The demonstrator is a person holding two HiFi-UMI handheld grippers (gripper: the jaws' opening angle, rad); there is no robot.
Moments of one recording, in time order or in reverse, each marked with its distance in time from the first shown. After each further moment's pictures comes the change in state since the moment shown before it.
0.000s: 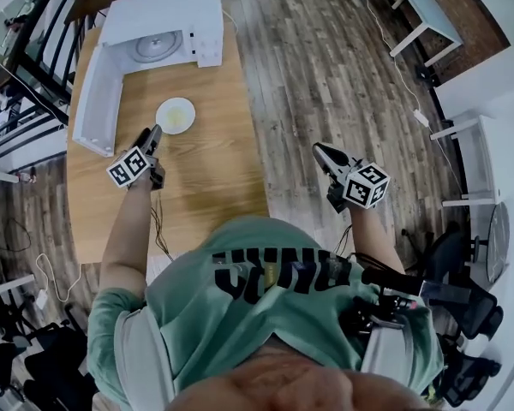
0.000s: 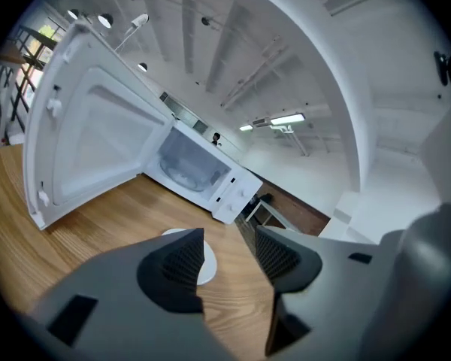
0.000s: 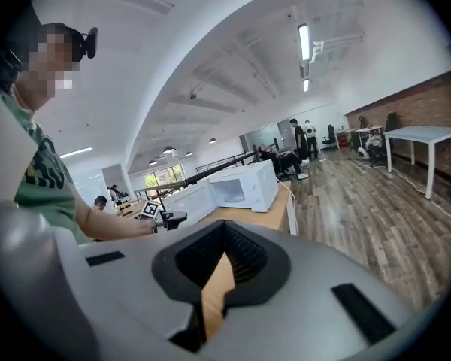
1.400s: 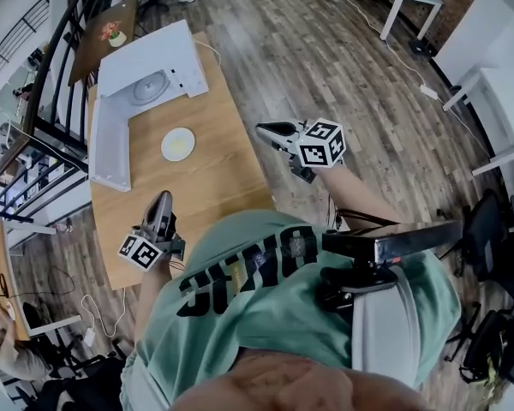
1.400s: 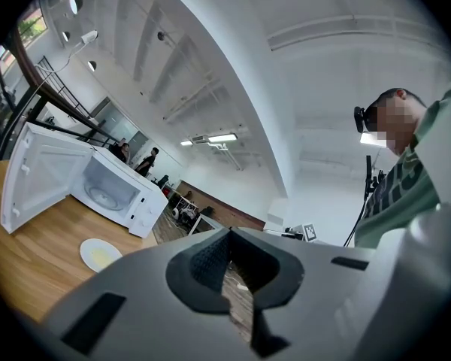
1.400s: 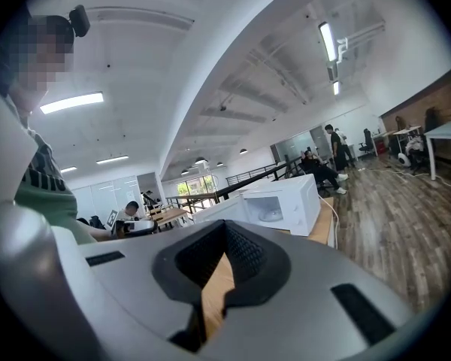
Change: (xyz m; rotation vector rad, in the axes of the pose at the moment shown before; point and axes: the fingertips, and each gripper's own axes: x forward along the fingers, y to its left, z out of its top) left arm -0.169 -0.224 -0.013 0.181 -0.122 -0.425; right arm 0.045 0.065 0.053 -0.071 -0.090 0.265
